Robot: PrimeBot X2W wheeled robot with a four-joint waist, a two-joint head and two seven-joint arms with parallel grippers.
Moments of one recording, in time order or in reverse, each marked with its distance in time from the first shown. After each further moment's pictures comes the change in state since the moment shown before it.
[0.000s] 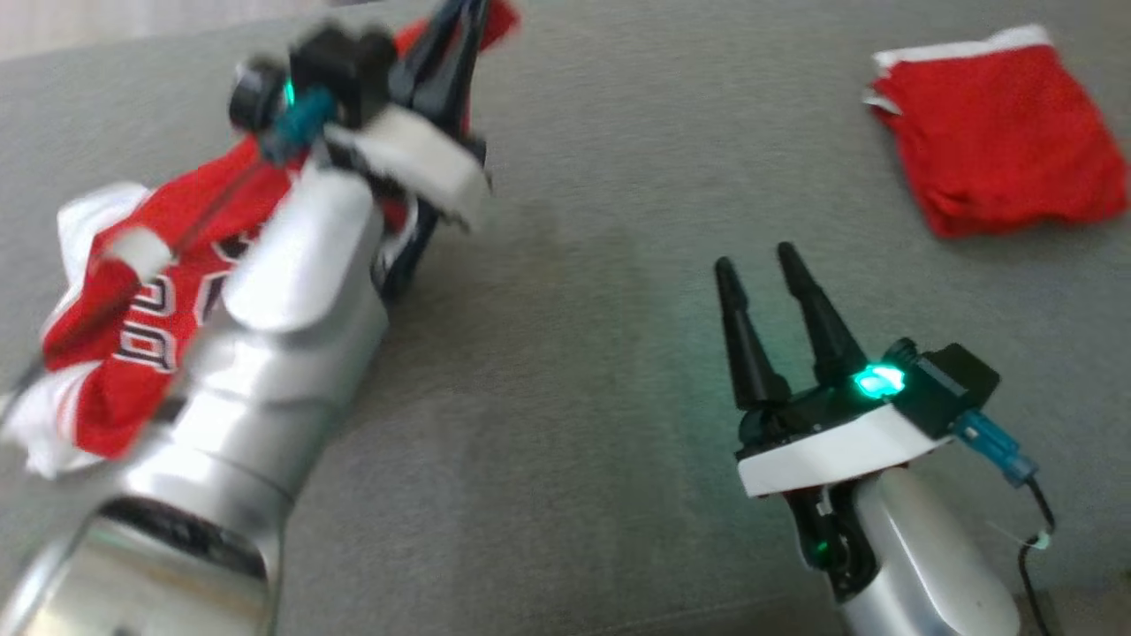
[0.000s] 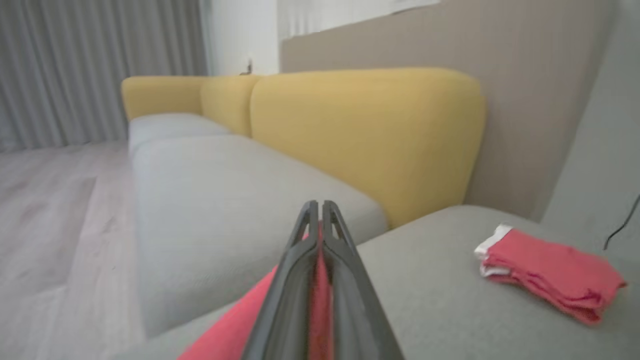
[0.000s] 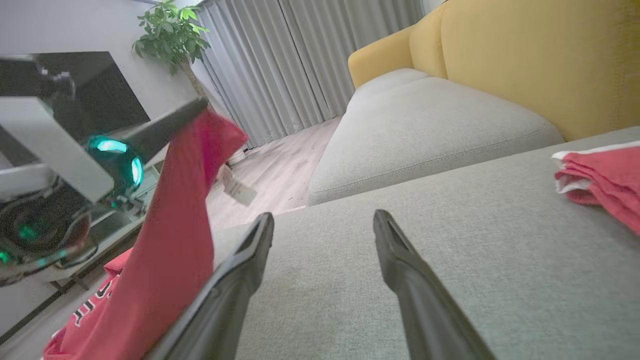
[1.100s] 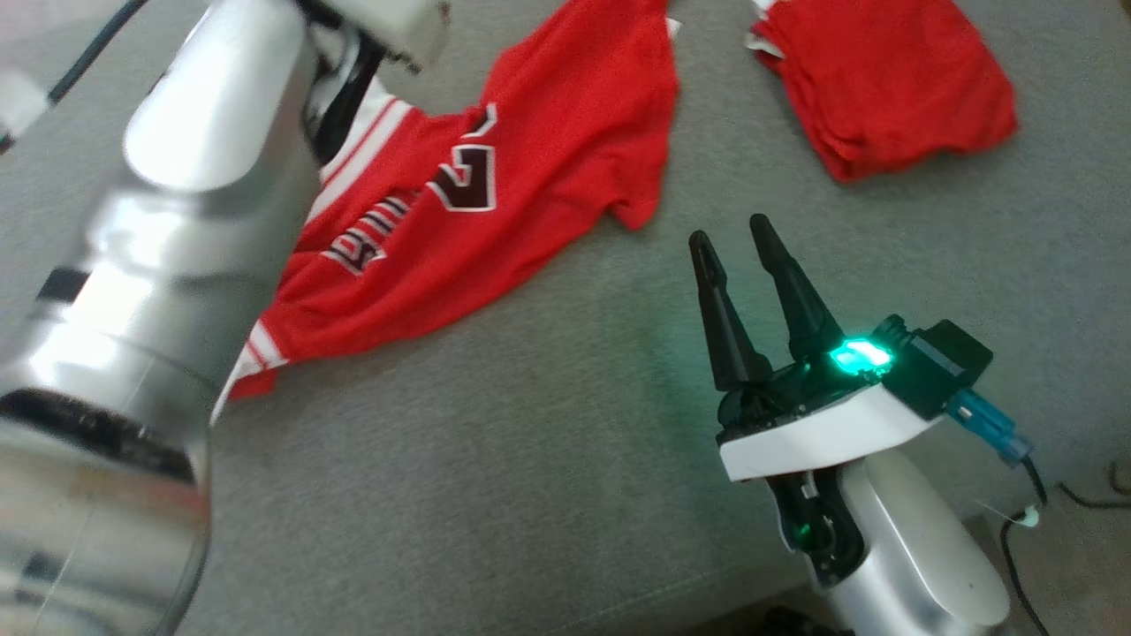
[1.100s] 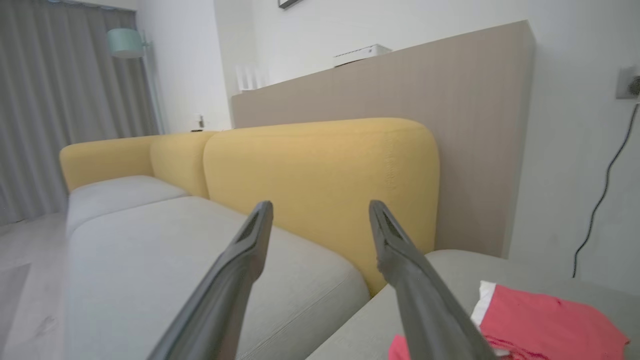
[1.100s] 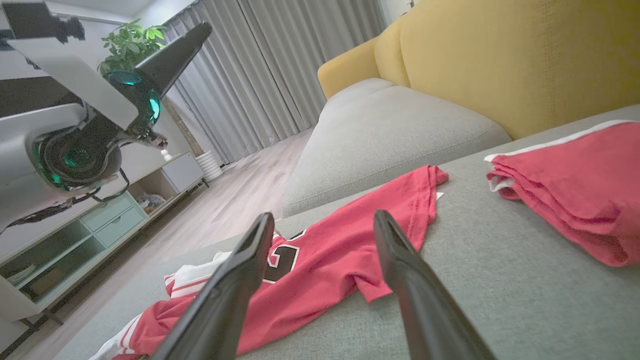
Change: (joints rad) left arm -0.291 0.073 -0.154 0.045 -0.095 0.000 -0.033; right arm -0.046 0.000 0.070 -0.040 0.087 0.000 0.000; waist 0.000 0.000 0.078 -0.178
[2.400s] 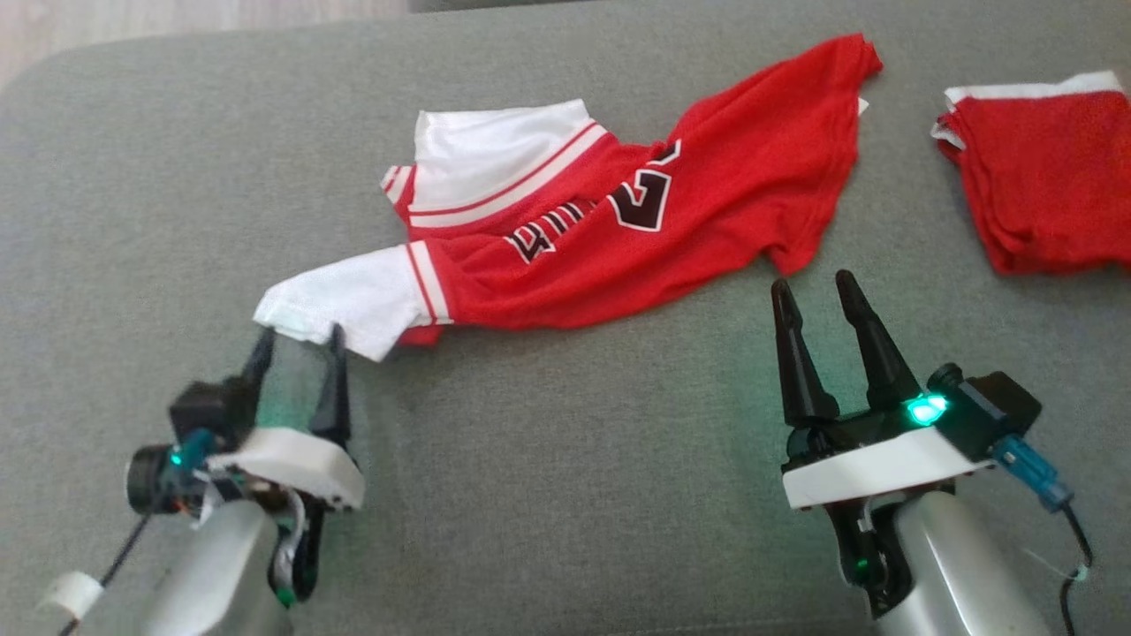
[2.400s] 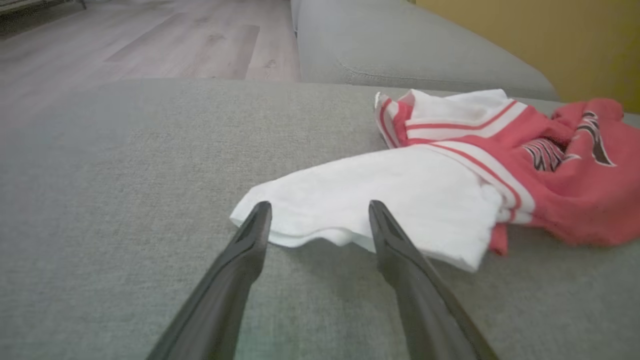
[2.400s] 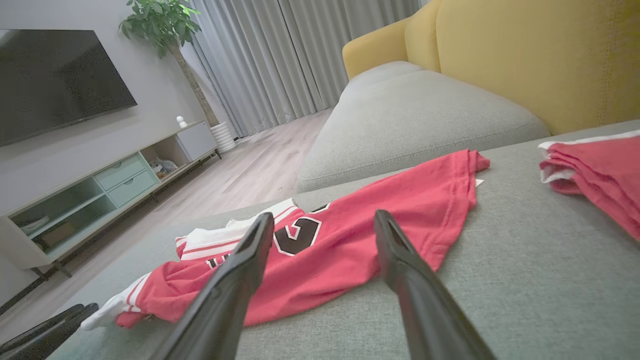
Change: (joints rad) left arm 0.952 0.098 0.352 -0.322 0.035 0.215 0.073; right arm 0.108 0.001 -0.183 0.058 -0.150 0.000 0.000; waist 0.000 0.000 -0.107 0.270
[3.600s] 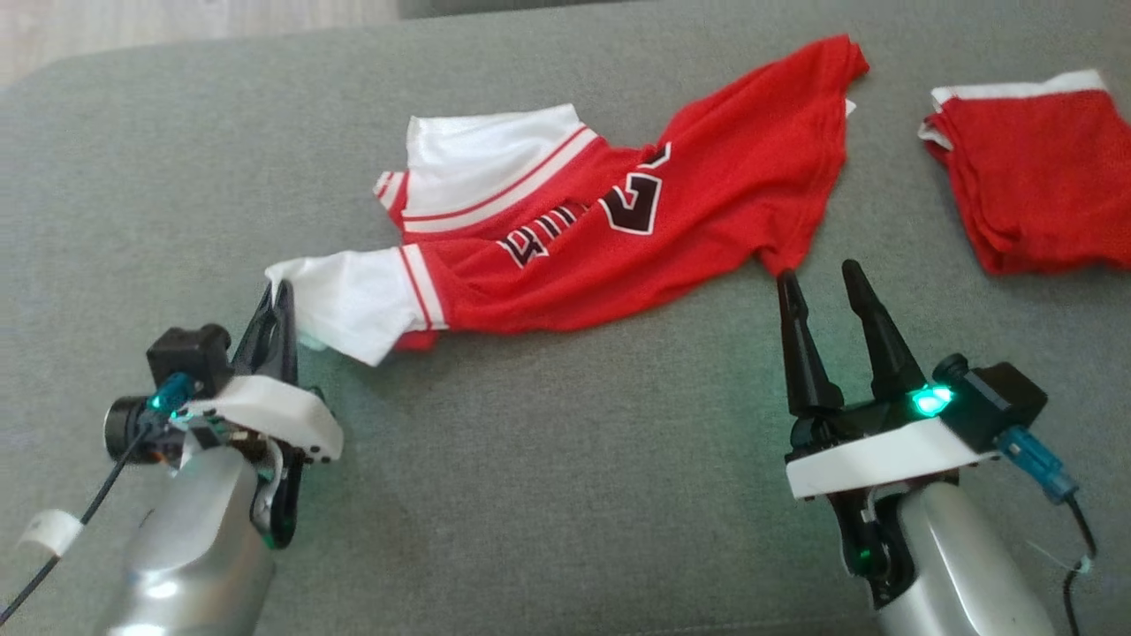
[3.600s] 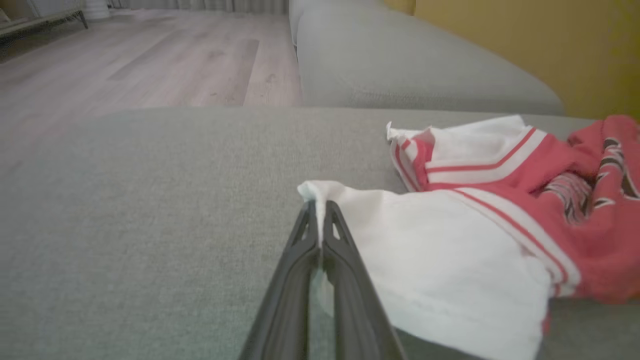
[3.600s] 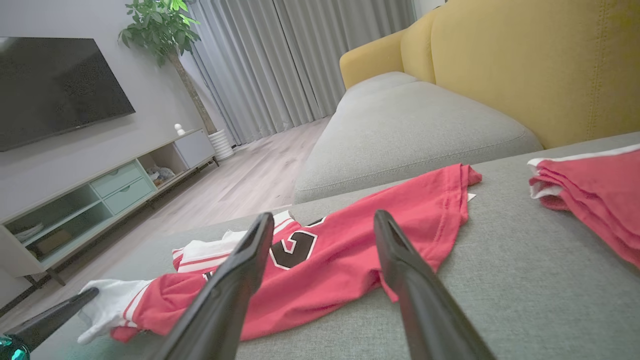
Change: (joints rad) left arm -0.184 -0.004 -0.016 0.260 -0.021 -0.075 -0.040; right arm -0.021 0.000 -0.007 0.007 0.001 0.000 0.000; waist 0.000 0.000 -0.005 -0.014
